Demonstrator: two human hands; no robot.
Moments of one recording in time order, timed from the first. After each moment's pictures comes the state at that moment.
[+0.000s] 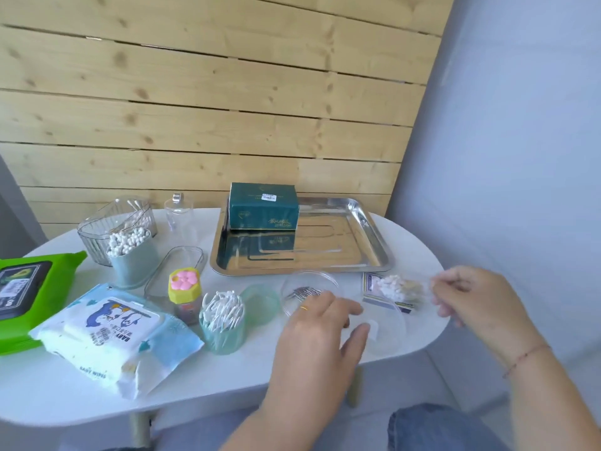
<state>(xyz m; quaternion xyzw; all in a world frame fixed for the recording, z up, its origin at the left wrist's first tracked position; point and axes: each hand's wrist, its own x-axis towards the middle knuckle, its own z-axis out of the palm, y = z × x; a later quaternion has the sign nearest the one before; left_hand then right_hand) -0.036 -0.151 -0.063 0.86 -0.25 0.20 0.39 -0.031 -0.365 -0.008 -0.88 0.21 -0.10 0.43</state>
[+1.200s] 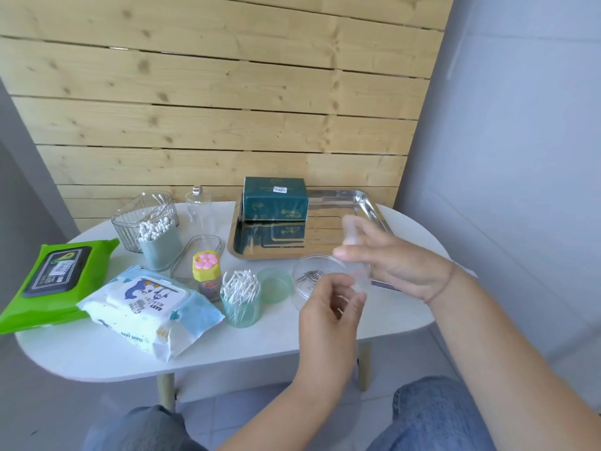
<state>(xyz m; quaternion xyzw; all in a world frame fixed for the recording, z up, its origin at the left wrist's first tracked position) -0.057 -0.171 -0.060 0.69 -0.05 0.06 0.72 0.005 -0.293 0.005 -0.78 -0.01 0.19 0.60</state>
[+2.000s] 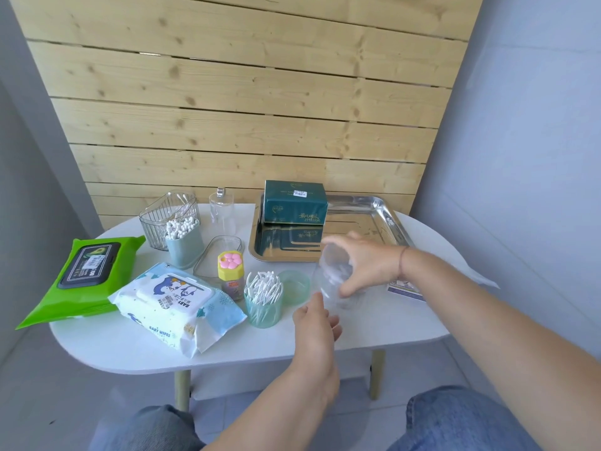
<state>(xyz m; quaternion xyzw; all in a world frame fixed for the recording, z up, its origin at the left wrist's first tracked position) -0.039 -0.147 -0.073 0.46 0.27 -0.12 0.84 0.052 -0.259 -0.009 -0.96 -0.14 0.19 0.12</state>
